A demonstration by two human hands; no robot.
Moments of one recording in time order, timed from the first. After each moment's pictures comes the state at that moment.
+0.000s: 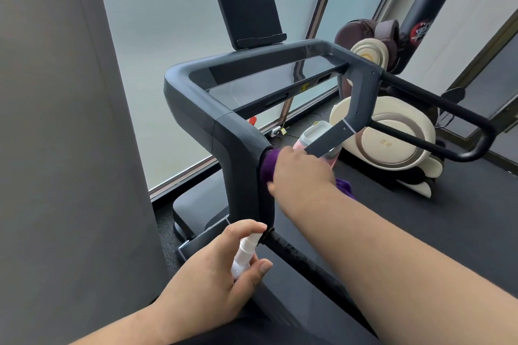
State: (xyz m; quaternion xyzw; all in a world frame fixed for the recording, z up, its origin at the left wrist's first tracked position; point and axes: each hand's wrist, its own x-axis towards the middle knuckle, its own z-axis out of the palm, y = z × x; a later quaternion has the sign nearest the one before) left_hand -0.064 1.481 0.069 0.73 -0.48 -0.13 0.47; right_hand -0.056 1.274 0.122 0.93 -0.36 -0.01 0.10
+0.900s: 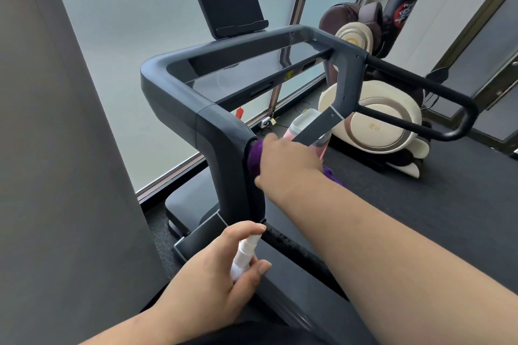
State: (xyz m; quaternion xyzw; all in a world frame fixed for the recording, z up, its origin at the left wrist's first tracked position) left_hand -0.071 1.473 0.062 0.72 -0.50 -0.15 0.45; right_hand -0.060 1.274 0.128 0.94 -0.33 -0.01 0.07
